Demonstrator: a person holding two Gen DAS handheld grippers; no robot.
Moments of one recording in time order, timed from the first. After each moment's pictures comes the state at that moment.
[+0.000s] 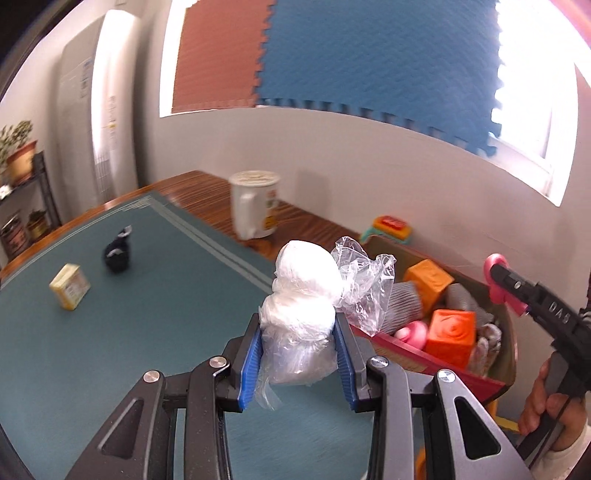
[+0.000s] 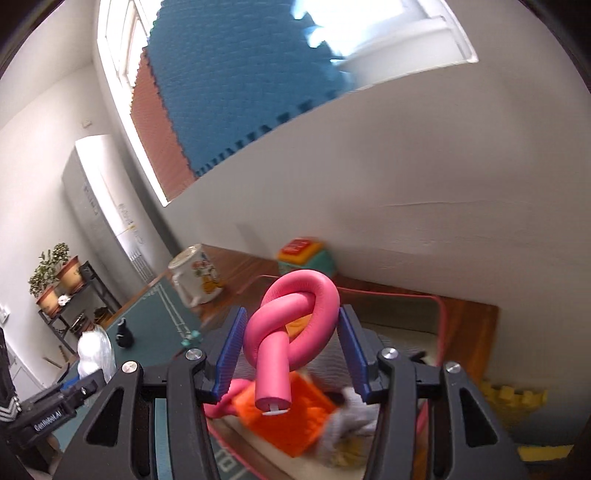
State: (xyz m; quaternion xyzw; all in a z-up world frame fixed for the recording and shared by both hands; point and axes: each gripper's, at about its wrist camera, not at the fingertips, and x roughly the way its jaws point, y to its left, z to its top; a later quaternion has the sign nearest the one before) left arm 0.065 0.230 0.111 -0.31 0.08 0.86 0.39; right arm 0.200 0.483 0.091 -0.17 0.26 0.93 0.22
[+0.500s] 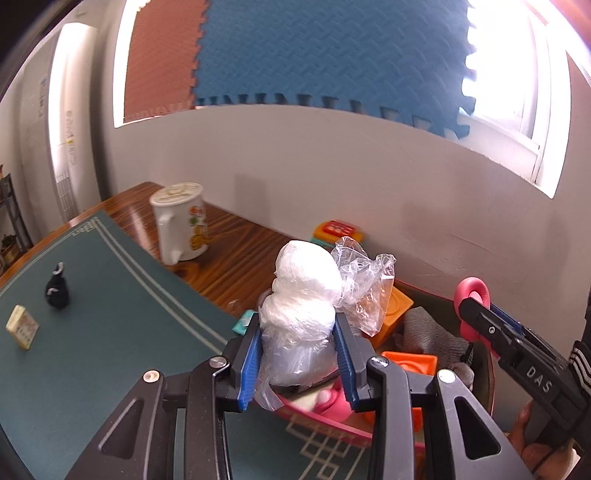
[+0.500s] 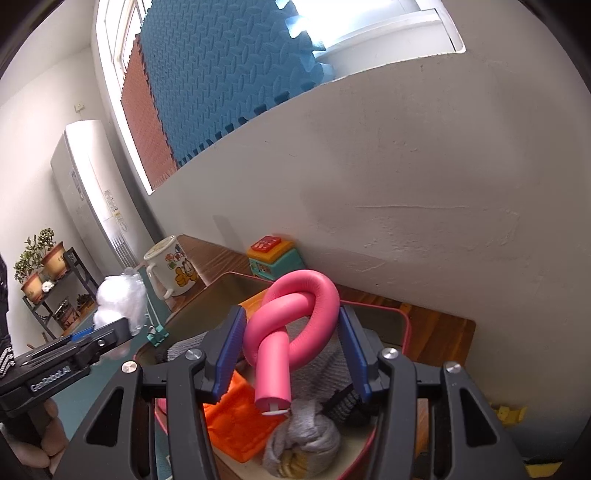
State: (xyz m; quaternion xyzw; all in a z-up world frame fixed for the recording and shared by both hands) left arm 0.075 0.333 0.110 -0.32 0.11 0.84 0.43; right arm 0.202 0.509 0.081 -0.19 0.23 0.92 0.24
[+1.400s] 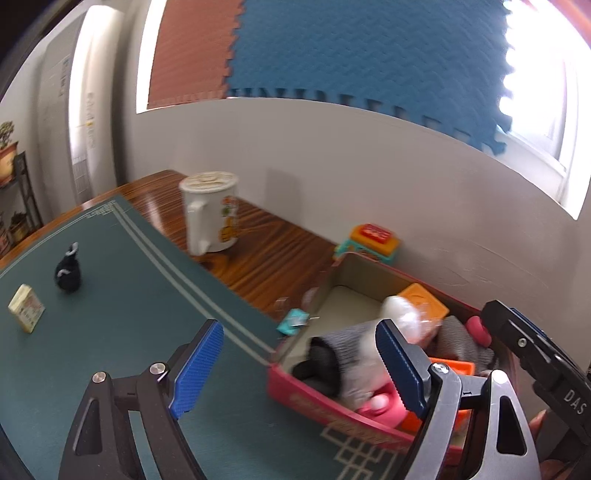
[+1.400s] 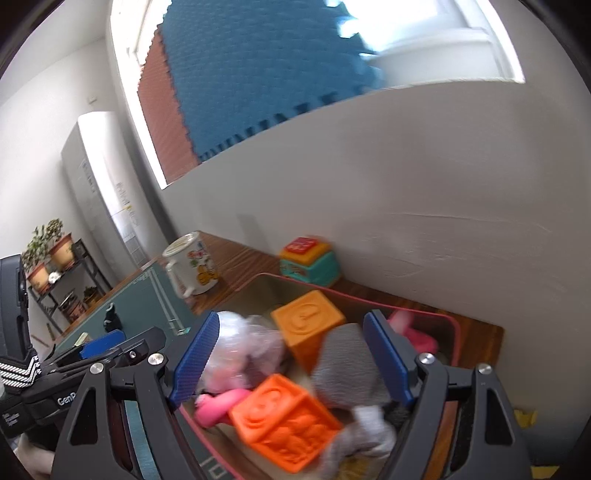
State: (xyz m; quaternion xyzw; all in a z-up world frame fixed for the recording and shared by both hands) left arm 0.041 0.301 0.101 -0.33 0.07 0.85 0.40; right arm 0.172 0.475 0.097 -0.20 0.21 0.93 0.22
